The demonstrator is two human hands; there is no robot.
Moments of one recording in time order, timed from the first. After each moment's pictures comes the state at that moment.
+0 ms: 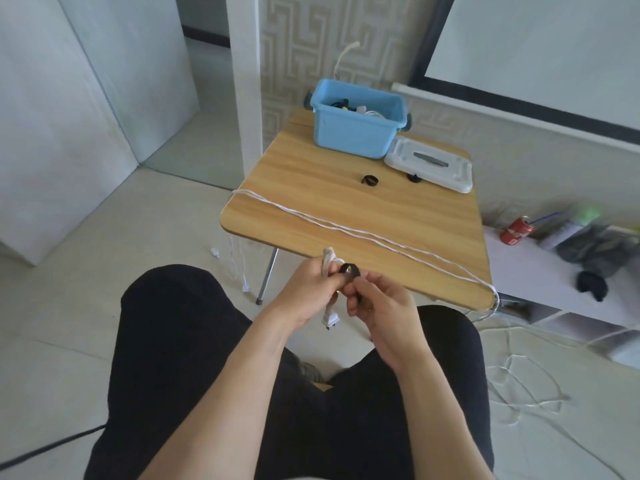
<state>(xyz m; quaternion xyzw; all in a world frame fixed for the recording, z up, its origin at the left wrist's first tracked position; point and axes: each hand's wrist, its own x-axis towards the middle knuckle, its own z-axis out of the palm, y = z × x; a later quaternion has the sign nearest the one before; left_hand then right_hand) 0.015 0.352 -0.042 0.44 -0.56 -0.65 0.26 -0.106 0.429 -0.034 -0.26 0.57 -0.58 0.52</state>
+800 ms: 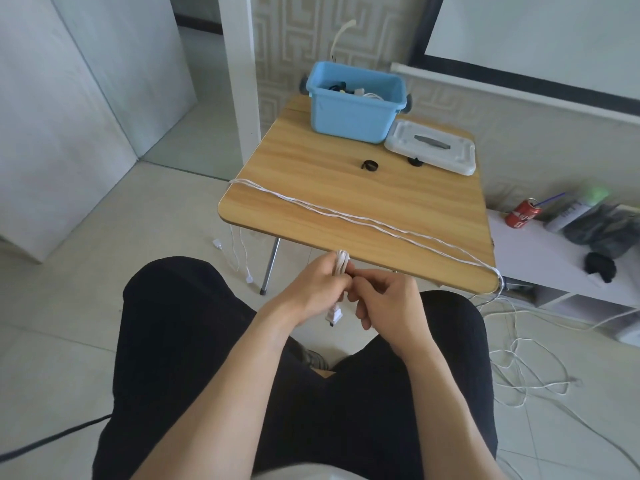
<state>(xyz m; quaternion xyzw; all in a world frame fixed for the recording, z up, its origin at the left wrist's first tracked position) 0.013 0.359 -0.045 0.41 -0.65 -0.62 0.17 -0.109 0.441 -0.032 -0.39 0.72 -0.42 0.39</state>
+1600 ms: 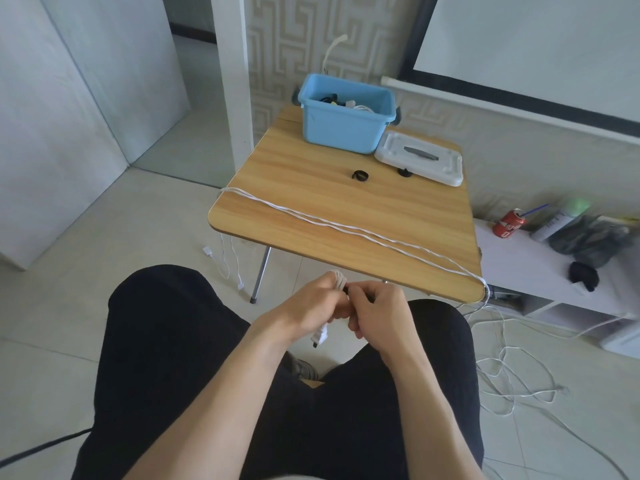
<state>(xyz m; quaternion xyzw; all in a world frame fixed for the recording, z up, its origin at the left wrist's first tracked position) 0.007 0.369 -0.044 0.38 -0.63 -0.67 0.14 -0.112 0.438 -0.031 -0.38 0.76 -0.36 0.37</state>
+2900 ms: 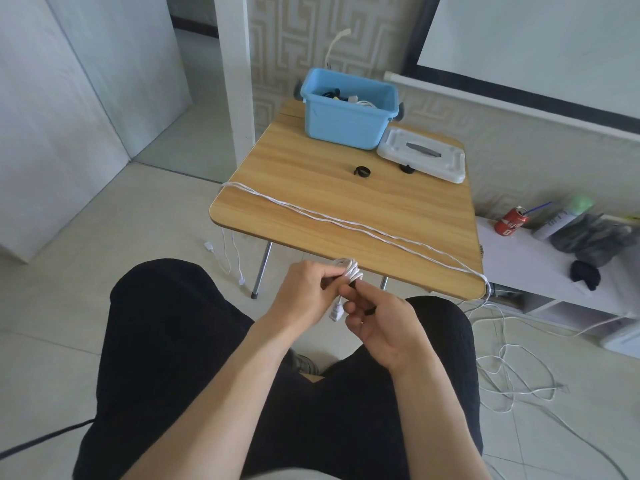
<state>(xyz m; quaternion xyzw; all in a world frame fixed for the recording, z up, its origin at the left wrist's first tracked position) 0.007 0.364 -0.069 0.42 -0.75 -0.41 0.29 -0.116 0.440 -0.040 -0.08 0.58 -0.55 0.60</state>
